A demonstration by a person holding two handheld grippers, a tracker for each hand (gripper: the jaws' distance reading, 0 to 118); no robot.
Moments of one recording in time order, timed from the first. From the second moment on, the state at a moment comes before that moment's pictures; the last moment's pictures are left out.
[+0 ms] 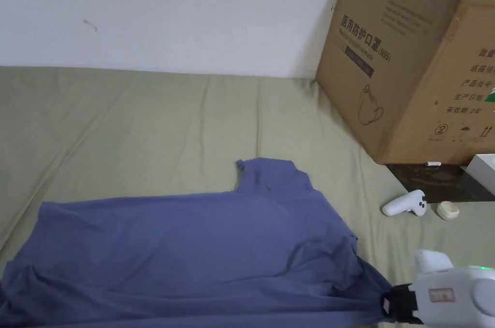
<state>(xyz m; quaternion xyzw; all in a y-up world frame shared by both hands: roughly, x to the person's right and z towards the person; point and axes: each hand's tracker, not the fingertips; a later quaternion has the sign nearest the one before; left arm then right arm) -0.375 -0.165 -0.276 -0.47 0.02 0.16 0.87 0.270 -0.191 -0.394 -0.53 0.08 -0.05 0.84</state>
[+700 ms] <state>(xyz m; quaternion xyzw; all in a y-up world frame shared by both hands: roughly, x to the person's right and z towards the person) -0.385 -0.151 -0.235 -0.42 0.01 0.21 0.88 0.215 -0.149 -0.331 -0.47 0.05 -0.03 0.88</state>
